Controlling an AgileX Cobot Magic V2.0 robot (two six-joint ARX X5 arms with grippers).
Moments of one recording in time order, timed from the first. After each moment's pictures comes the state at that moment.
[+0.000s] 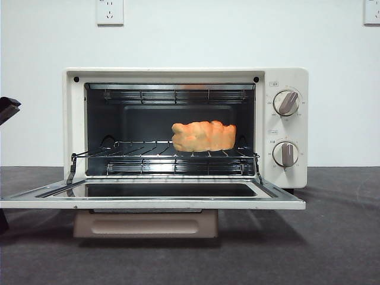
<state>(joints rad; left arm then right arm) -0.07 1.37 0.60 -0.52 0.66 -0.28 0.70 0.36 0.91 -0.92 -0.07 0.38</state>
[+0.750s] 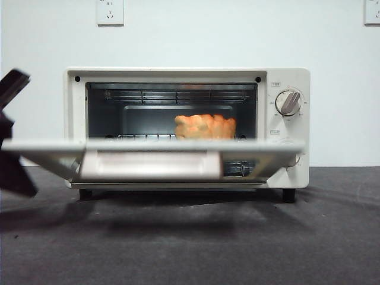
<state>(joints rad) -0.07 1.37 0.66 -0.50 0.79 -0.34 0.70 0.36 0.91 -0.92 -0.06 0.39</state>
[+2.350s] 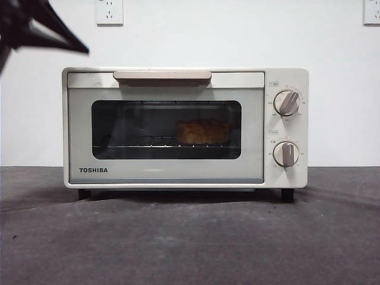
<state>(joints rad) -0.08 1.21 0.95 -0.27 0.84 -0.56 0.70 0.36 0.91 -0.85 -0.05 0.40</state>
